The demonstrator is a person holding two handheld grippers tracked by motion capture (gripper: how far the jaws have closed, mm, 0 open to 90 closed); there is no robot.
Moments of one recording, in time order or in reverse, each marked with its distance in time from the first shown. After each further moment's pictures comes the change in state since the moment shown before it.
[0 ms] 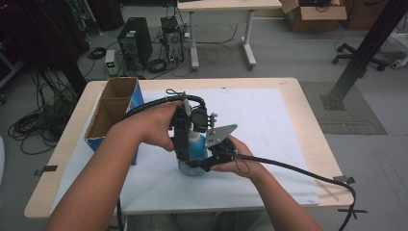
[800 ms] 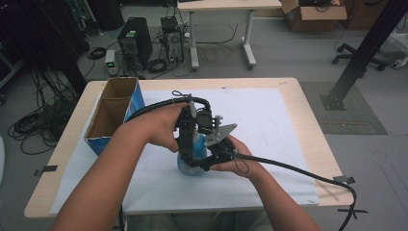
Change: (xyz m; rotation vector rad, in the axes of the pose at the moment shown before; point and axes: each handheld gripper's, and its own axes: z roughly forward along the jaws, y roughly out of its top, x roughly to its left) left arm 0.002 0.011 0.007 0.021 0.001 0.018; right arm -0.002 -0.001 0.001 -0.001 -0.003 0.005
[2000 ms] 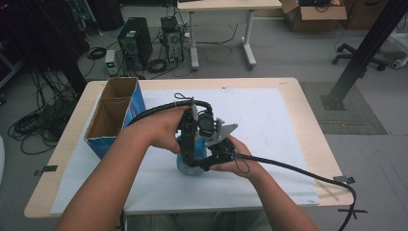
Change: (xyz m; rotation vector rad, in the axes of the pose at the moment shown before) left arm -0.003 0.004 0.007 0.012 0.040 0.001; right arm 0.001 0.001 -0.001 -0.020 -0.001 0.010
